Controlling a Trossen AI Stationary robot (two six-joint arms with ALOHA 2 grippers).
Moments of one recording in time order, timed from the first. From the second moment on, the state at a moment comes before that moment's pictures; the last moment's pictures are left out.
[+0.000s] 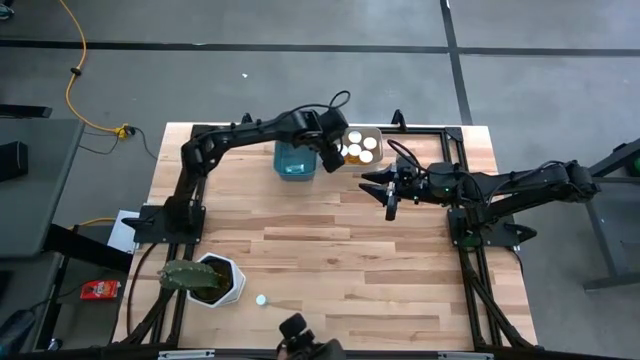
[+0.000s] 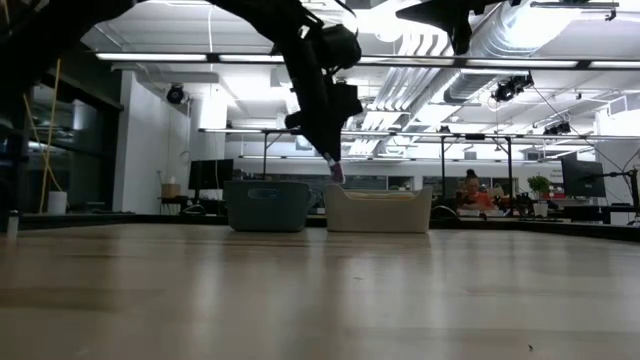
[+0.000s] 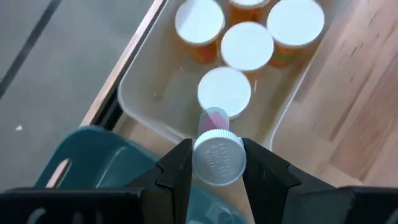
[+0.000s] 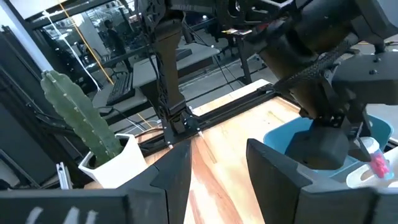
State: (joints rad) left arm 0.51 2.10 1.88 -0.87 -0.22 -0.04; right arm 0.05 1.00 0.73 0.17 0.26 0.36
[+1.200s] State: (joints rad) left arm 0.52 1.97 1.87 -0.92 -0.11 -0.07; right arm 0.05 1.00 0.73 0.17 0.26 0.36
